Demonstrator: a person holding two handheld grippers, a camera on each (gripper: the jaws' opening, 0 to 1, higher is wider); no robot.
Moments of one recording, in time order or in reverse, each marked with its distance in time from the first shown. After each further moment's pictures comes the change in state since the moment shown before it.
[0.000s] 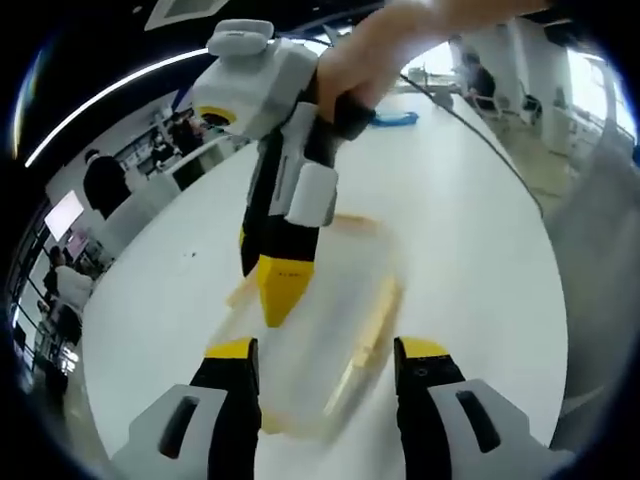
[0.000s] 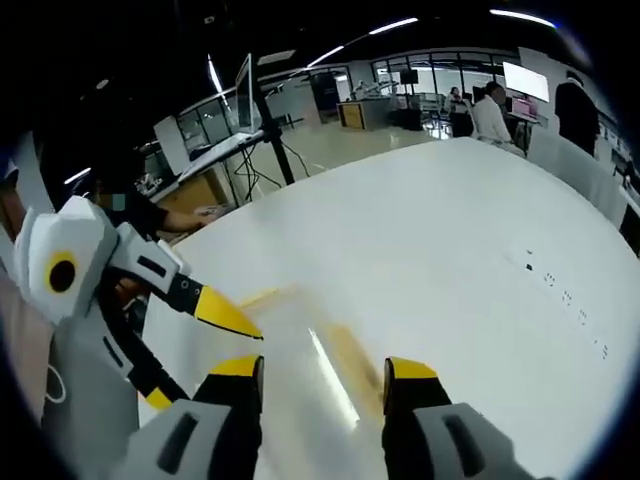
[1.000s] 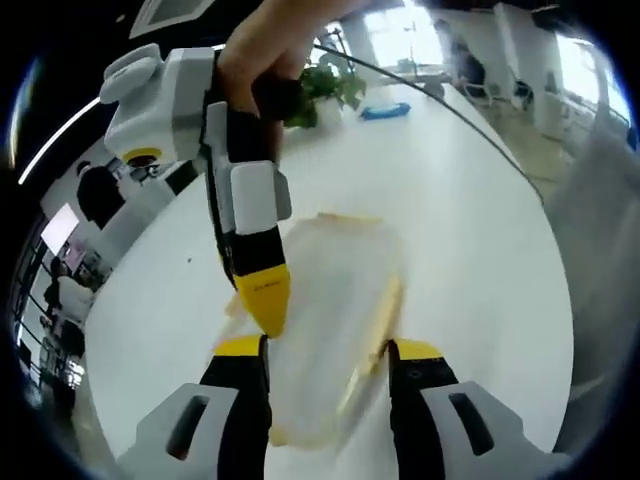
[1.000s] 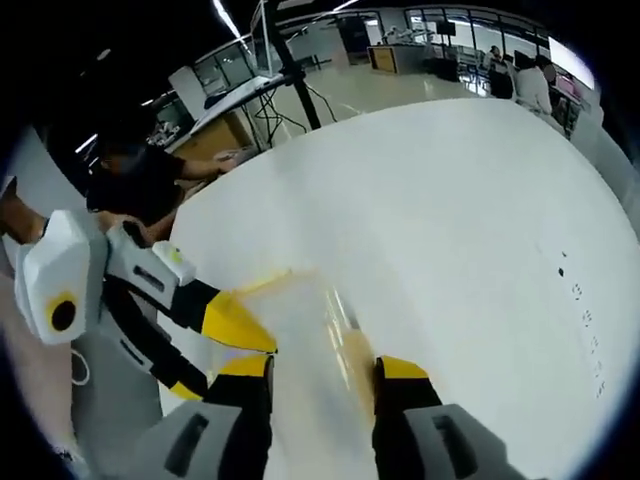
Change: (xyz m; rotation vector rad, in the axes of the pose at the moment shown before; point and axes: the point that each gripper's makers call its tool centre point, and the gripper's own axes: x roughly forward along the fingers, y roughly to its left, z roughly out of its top) left arm 0.006 0.001 0.002 0.038 0.029 -0.022; right arm 0.008 0.005 -0.005 -0.030 0.331 0.102
